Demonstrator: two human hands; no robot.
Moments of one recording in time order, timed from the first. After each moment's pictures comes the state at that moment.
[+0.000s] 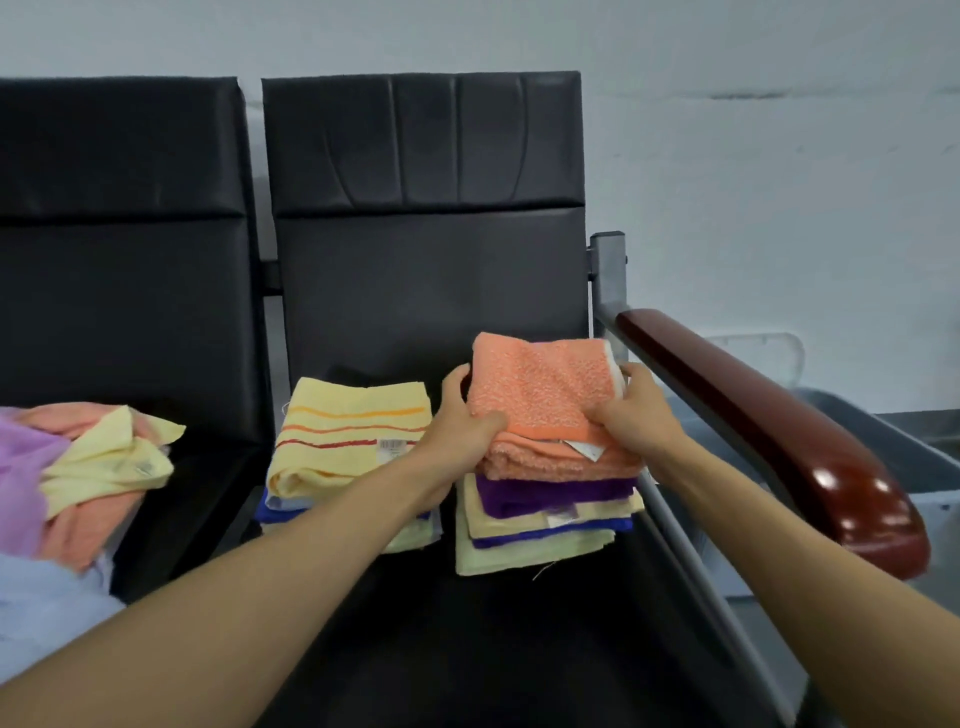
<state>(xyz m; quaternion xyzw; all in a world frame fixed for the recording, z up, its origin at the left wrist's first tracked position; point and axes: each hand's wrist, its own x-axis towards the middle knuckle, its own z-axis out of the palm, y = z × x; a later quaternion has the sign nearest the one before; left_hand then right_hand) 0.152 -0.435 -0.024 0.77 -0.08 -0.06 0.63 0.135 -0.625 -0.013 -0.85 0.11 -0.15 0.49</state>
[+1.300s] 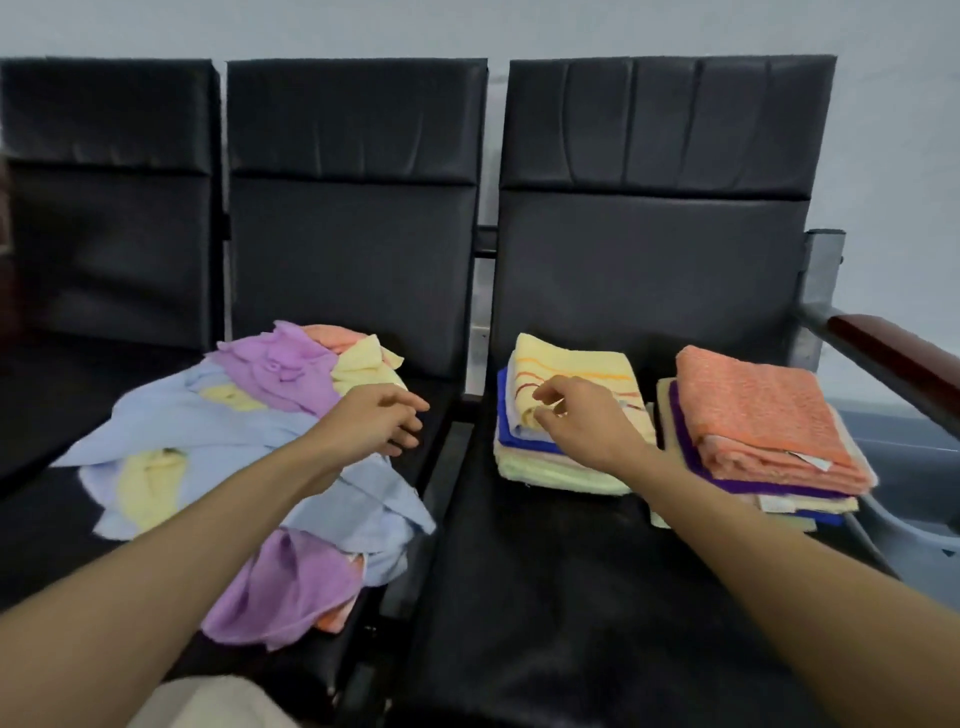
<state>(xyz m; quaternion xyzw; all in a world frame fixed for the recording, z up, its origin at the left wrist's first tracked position) 0.048 -0.124 -0.011 0.85 0.06 0.02 0.52 0.099 -0.361 -0.014 -0.95 -0.16 -0.09 0.26</state>
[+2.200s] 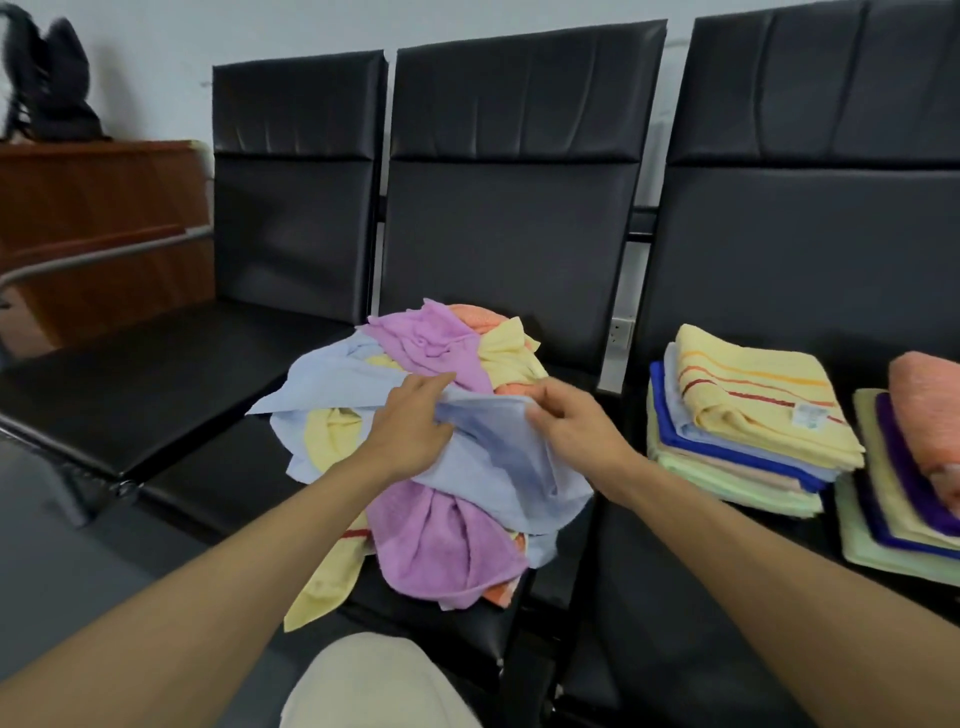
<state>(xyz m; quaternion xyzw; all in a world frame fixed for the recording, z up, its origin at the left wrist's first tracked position) 0.019 -0.009 -0.047 0.96 0.08 0.11 0.24 0.075 -0.201 -0.045 -0.82 -0.26 0.03 0.51</state>
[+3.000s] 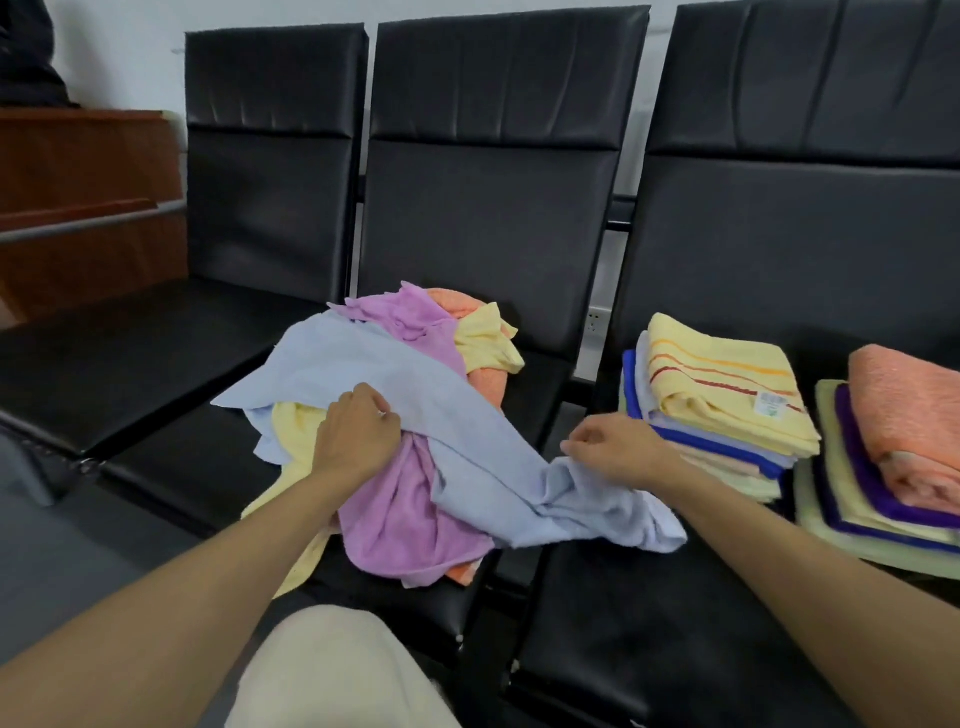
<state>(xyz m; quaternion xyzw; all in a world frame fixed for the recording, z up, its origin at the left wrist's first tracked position) 0.013 -0.006 -0.080 0.91 0.25 0.18 0.28 0.086 -0.271 -0.054 -0.95 -0.20 0.09 0.22</state>
